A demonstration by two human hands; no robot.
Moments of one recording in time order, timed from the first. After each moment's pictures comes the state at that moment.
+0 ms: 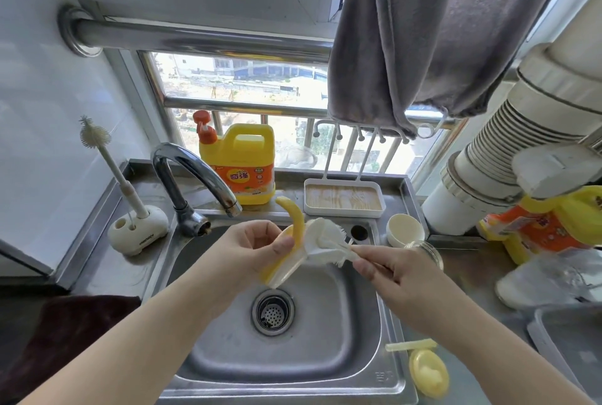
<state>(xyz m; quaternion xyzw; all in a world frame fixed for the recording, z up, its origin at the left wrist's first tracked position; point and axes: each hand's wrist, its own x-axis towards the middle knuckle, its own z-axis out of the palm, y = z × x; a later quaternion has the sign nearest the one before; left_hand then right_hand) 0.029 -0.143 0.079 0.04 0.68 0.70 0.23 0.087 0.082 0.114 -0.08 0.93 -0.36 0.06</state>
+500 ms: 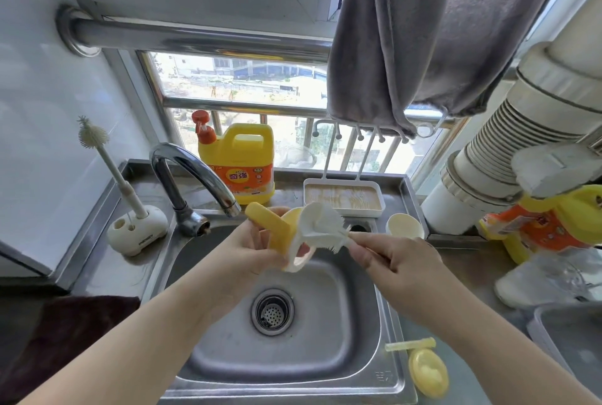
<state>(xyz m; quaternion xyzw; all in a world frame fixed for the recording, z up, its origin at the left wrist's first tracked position) 0.033 -0.138 0.089 0.03 0.59 0.76 0.27 0.080 0.081 0.118 -0.07 0.93 -0.36 0.04</state>
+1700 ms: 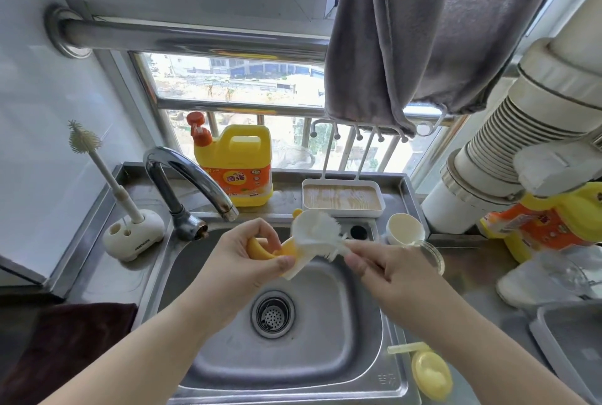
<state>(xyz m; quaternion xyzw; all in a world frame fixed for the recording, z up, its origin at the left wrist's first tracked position) 0.034 -0.140 0.079 0.02 0.72 0.68 0.15 0.081 0.074 0.110 -0.05 0.94 -0.34 0.05</state>
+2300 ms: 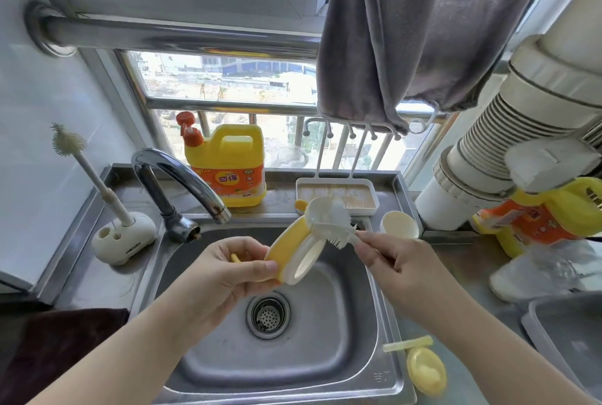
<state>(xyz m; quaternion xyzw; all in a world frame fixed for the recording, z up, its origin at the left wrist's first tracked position) 0.031 -0.151 0.077 -0.05 0.53 0.79 0.30 0.079 0.084 0.108 -0.02 0.91 -0.41 0.00</state>
